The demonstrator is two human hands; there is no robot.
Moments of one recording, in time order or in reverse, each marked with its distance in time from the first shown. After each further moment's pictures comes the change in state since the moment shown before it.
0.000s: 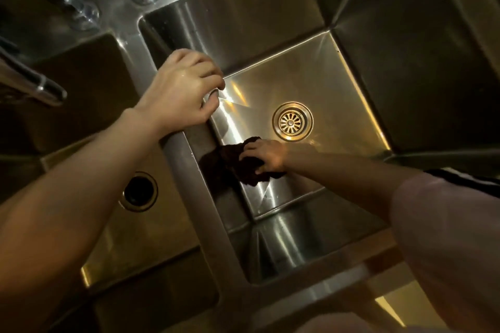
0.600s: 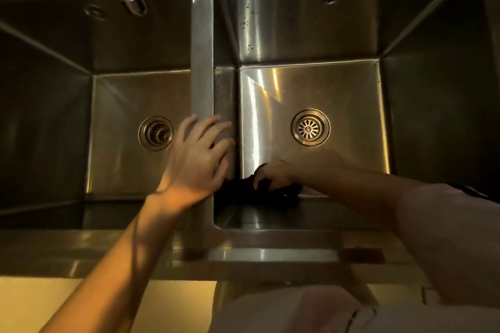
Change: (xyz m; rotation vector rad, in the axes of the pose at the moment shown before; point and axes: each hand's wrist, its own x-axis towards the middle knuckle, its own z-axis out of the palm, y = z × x) left_hand -0.123 0.154 0.022 -0.063 0.071 -0.512; right_hand -0.050 -0.029 0.008 -0.166 -0.452 -0.284
